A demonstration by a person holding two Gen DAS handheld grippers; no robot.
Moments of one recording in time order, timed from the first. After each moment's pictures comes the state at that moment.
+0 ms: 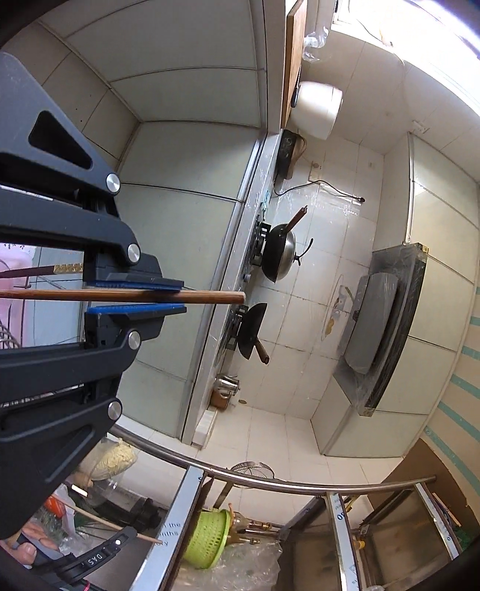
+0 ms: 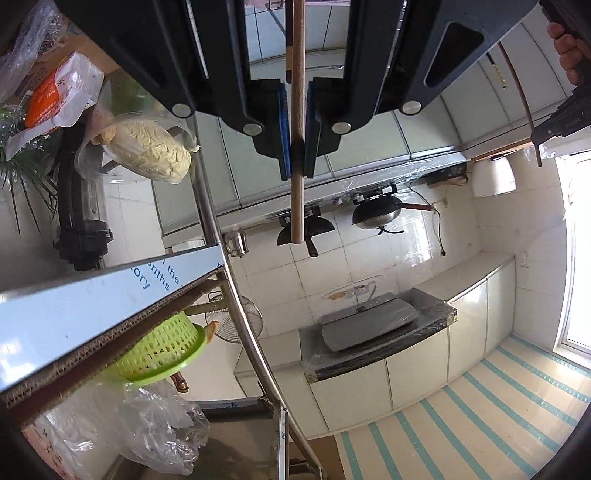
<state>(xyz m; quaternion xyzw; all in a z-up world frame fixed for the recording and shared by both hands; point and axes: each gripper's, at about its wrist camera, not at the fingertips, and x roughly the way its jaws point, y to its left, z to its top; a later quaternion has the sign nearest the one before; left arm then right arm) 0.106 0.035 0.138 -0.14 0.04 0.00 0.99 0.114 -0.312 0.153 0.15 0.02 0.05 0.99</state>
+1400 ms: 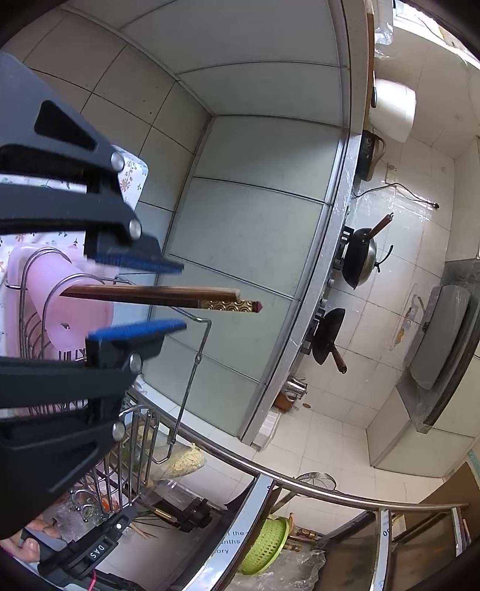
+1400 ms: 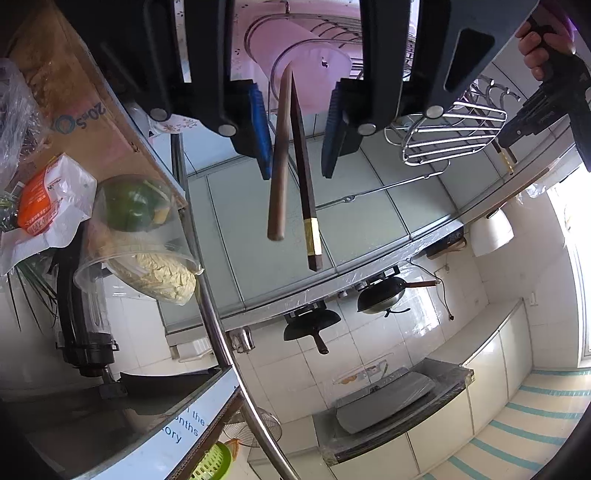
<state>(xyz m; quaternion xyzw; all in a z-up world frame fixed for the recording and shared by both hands) 0.102 0.048 0.045 -0.17 0.18 -0.03 0.97 0.106 -0.307 0.074 0.18 0.19 0.07 0.96</state>
